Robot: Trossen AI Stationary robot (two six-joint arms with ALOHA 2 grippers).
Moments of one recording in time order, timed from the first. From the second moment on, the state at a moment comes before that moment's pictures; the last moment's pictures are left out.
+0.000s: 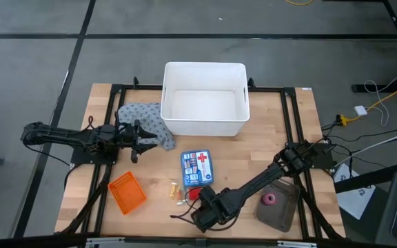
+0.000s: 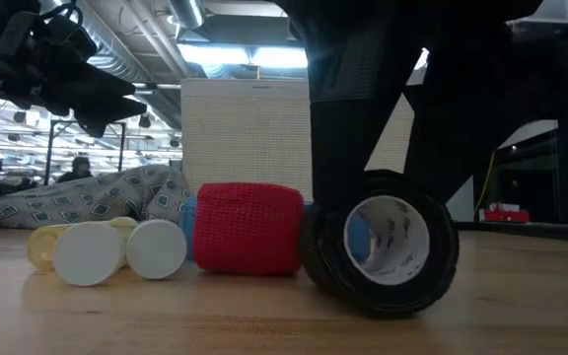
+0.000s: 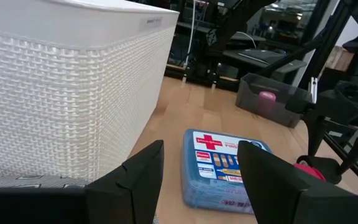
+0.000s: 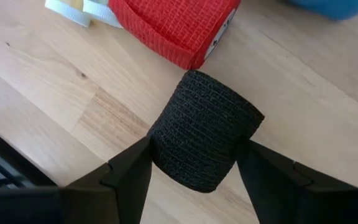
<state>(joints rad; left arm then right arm) 0.01 0.30 0.03 0.17 -0.13 -0.20 0.58 2.31 1.89 -0.95 0.23 1.51</state>
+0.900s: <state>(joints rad) 0.01 0.30 0.03 0.18 -0.13 -0.20 0.58 2.32 2.18 -1.23 0.31 1.39</state>
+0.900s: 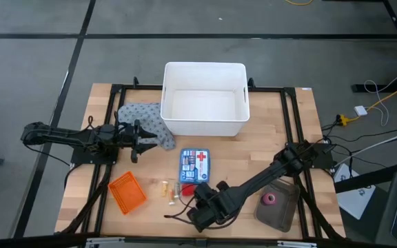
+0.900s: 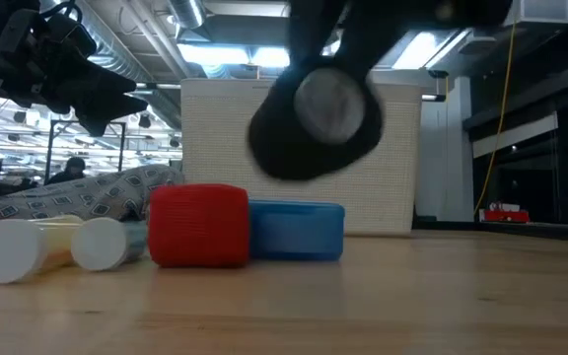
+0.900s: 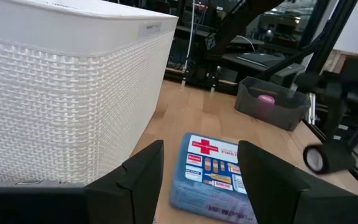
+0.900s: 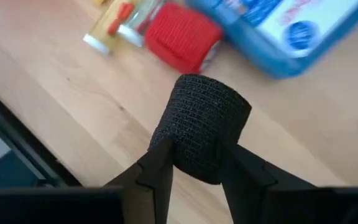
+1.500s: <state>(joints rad) 0.01 0.30 0.04 0.19 -0.11 -0.20 0.71 2.27 2.35 -1.57 0.35 1.55</state>
